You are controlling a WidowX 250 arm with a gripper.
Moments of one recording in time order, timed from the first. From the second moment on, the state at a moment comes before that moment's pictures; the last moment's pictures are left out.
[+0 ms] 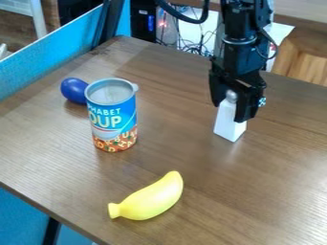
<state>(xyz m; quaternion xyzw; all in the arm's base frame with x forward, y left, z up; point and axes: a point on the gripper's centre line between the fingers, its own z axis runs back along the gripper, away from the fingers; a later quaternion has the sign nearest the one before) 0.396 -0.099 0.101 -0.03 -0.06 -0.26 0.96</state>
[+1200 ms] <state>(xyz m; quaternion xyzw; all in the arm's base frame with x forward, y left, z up) 0.253 -0.094 0.116 -0.06 0.00 -0.23 0.97</state>
